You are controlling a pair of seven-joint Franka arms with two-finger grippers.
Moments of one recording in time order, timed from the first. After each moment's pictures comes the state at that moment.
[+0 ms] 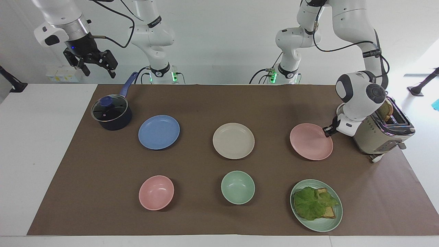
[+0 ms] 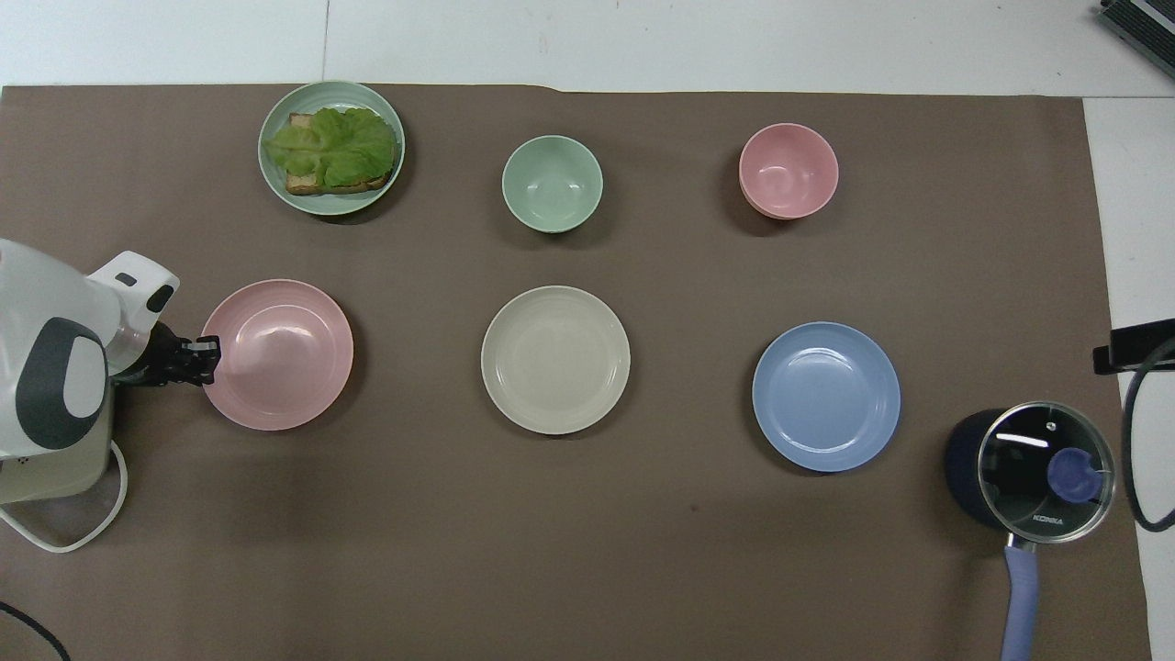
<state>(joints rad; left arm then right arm) 0.05 0.16 0.03 -2.11 0.00 2.11 -0.14 -0.04 -0.13 -0.06 -1.62 -0.01 1.46 0.03</state>
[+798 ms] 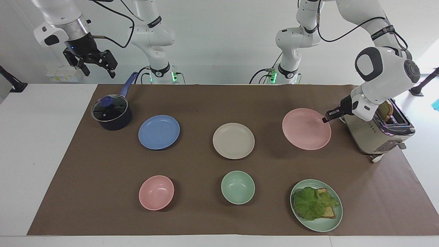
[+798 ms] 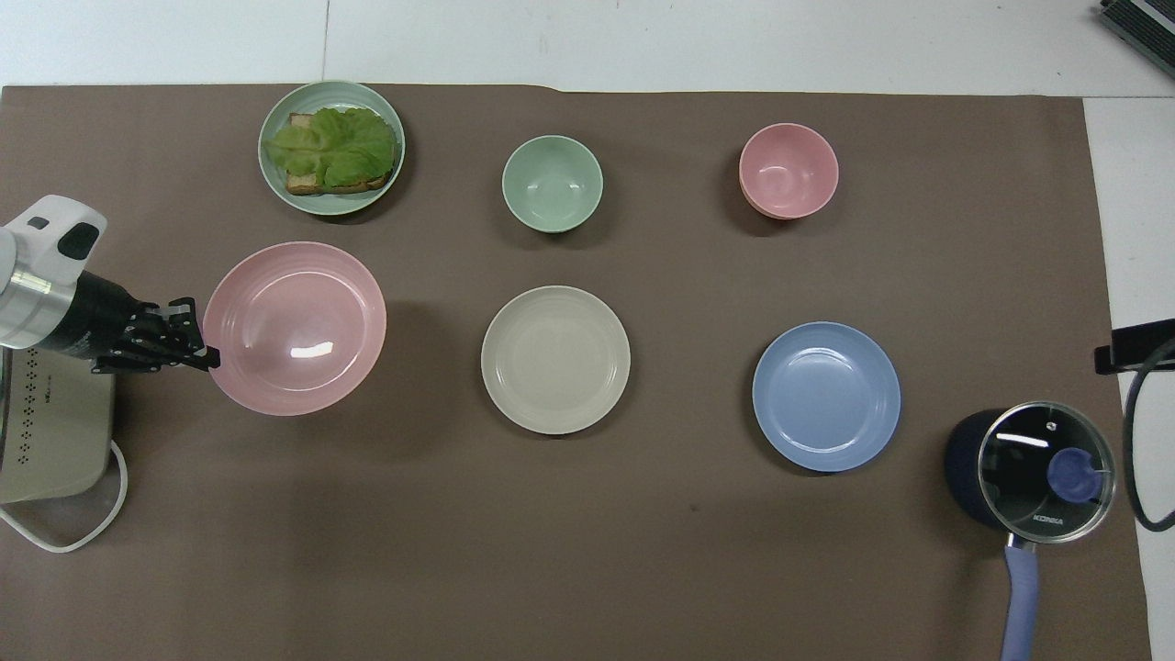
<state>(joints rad) 0.04 0.07 0.01 -1.89 -0.33 1.72 -0.17 -0.04 -0.13 -0.06 -1.62 -0.01 1.46 0.03</state>
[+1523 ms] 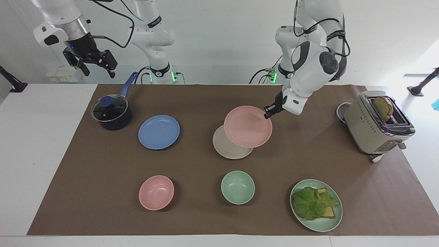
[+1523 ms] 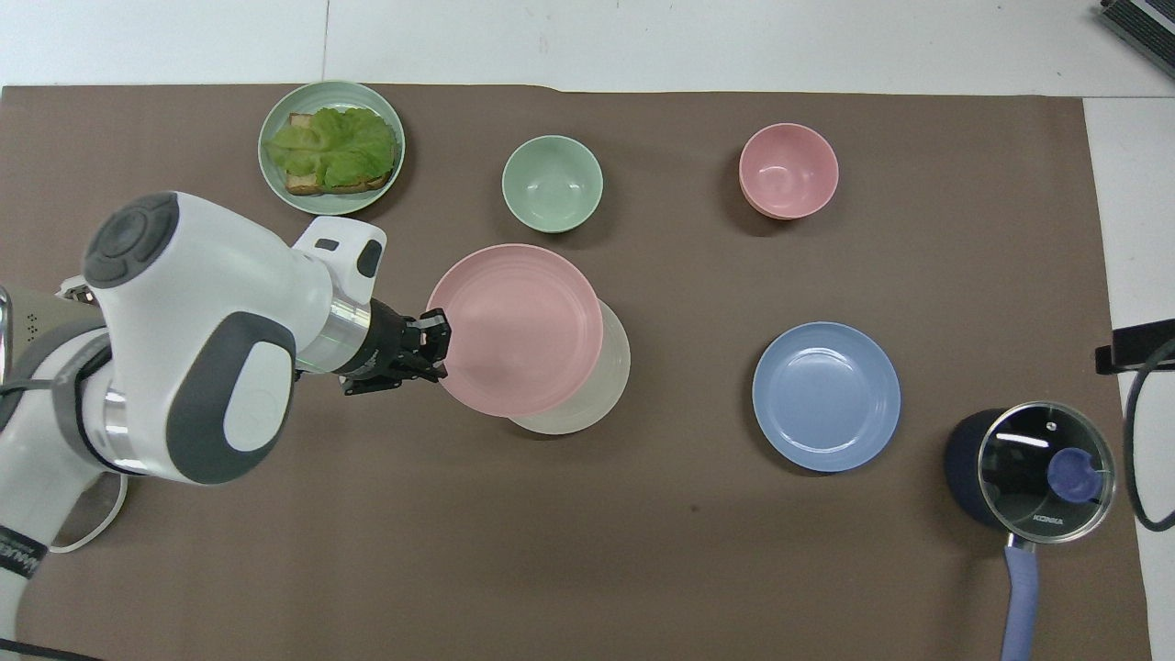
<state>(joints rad) -0.40 0.06 -0.01 -1.96 -0.38 1.99 -0.67 -0.04 -0.13 -0.06 -1.62 -0.01 1.46 0.03</state>
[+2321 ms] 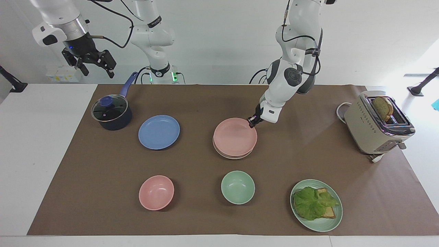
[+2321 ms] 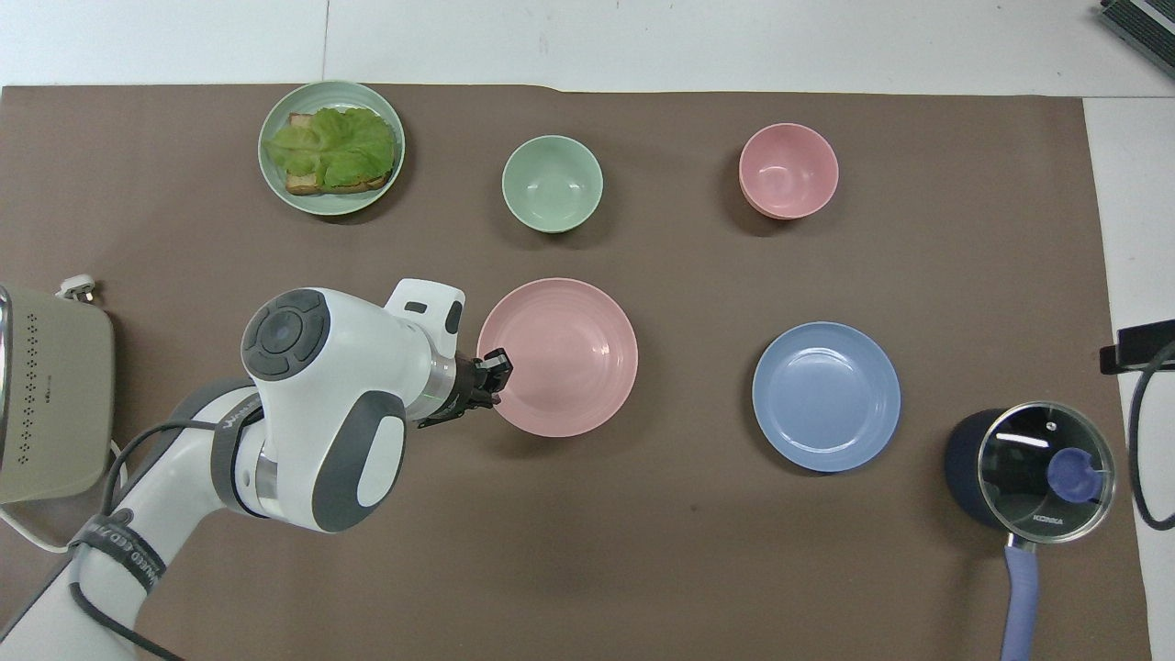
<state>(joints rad) -0.51 0.12 0.00 -2.15 -0.38 2.28 -0.74 -0.05 -0.13 -0.06 -1.62 -0.01 1.46 0.03</state>
